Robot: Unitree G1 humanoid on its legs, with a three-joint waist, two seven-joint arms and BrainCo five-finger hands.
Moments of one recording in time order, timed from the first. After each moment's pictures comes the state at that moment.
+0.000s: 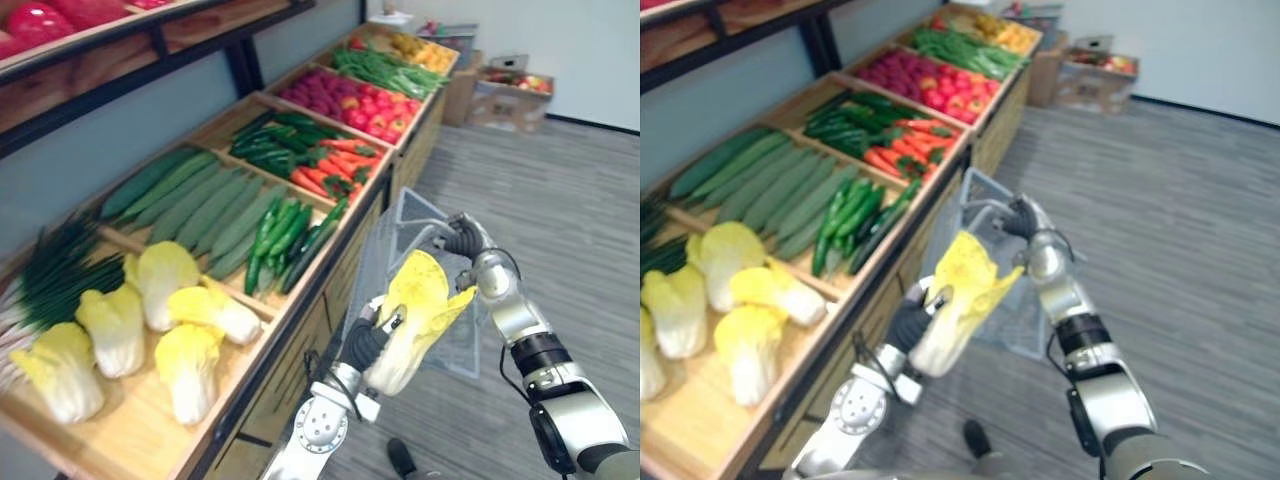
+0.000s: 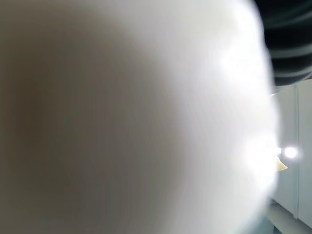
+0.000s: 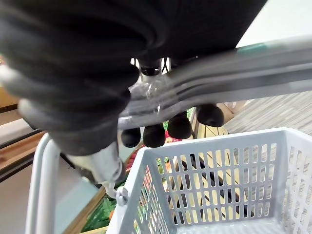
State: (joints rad) left arm 0.17 0.09 -0.51 -0.22 0.12 -0.13 0.10; right arm -0.63 -0.32 0.16 0.59 -0.40 -0.01 -0.08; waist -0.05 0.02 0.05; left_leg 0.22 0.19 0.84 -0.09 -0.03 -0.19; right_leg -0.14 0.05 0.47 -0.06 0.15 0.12
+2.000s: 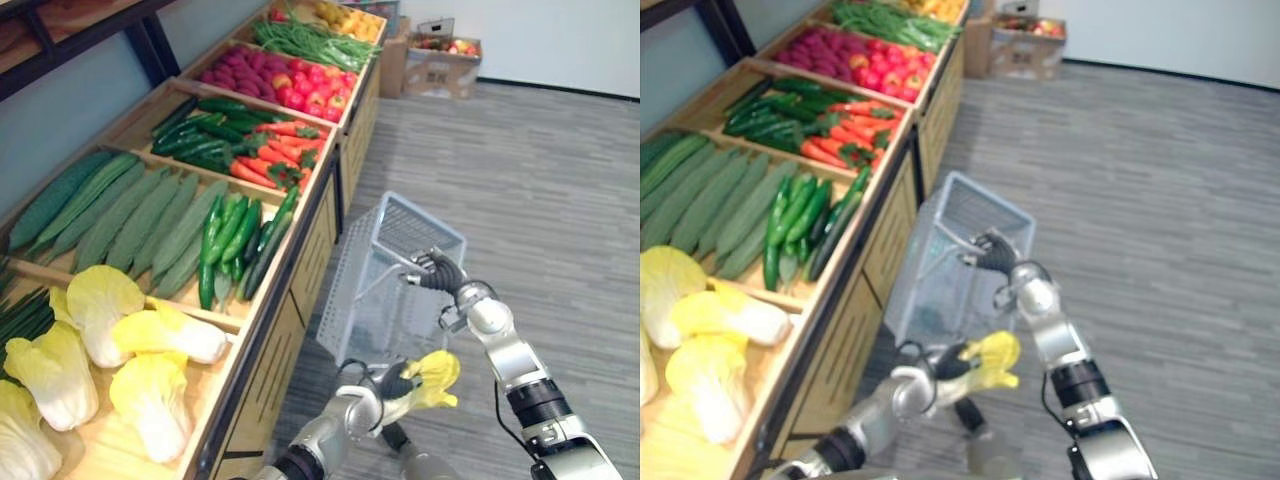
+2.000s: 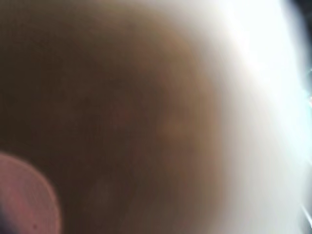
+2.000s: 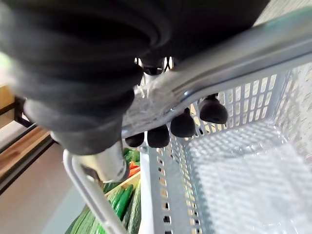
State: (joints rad) left arm -0.20 0.00 -0.61 0.66 0.83 -0.09 0.11; right arm -0.37 -0.29 0.19 0.23 -0.23 0.01 0.19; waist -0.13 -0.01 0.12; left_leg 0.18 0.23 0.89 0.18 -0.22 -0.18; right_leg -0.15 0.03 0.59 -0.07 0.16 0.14
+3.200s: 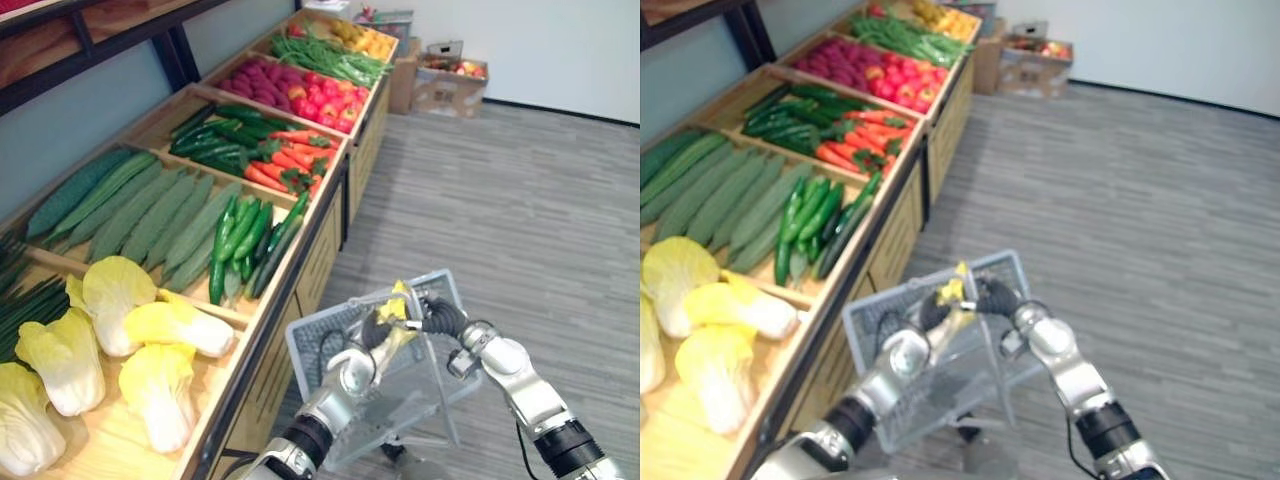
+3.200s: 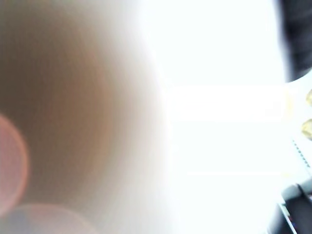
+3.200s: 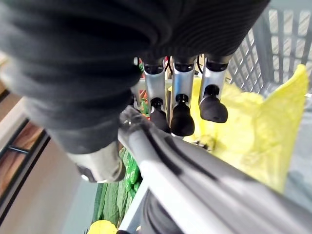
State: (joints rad) left arm -0.31 -0.08 -0.45 0.69 0.55 0.01 0.30; right arm -0.16 -0.43 0.32 0.09 0.06 -0.04 0.28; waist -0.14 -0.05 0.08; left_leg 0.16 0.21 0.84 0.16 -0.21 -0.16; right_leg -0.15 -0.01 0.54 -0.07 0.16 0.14
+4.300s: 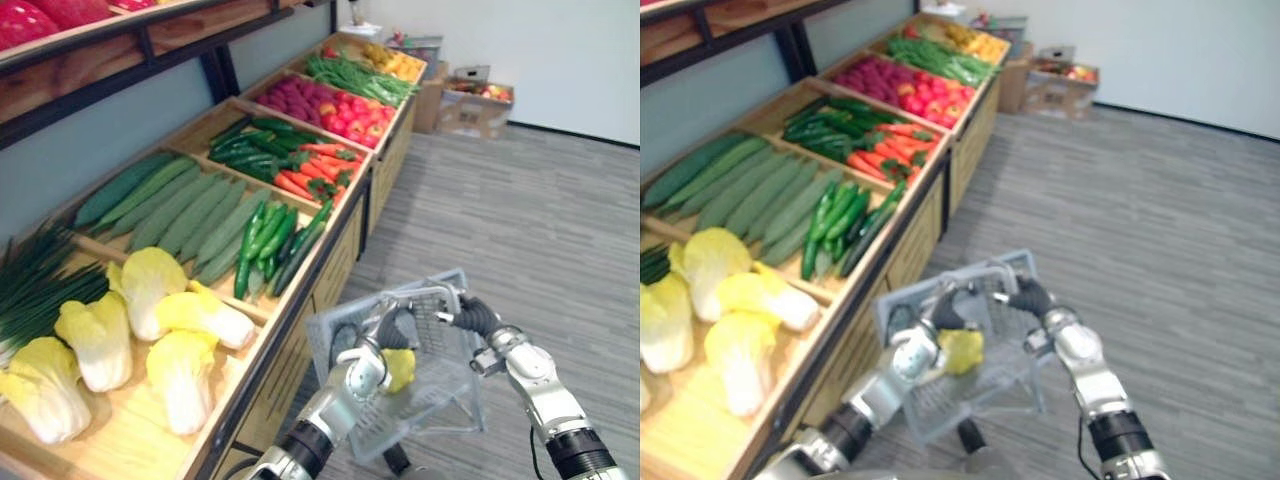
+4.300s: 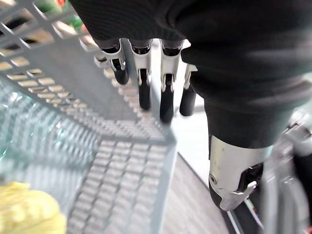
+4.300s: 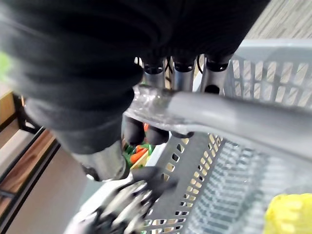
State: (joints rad) left arm -0.21 -0.01 -0.49 0.28 0.63 -0.06 0.21; right arm -0.09 -0.38 0.05 0.30 0.02 -0.07 0.22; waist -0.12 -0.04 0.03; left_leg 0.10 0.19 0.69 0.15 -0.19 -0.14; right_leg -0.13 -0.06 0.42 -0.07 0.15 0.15
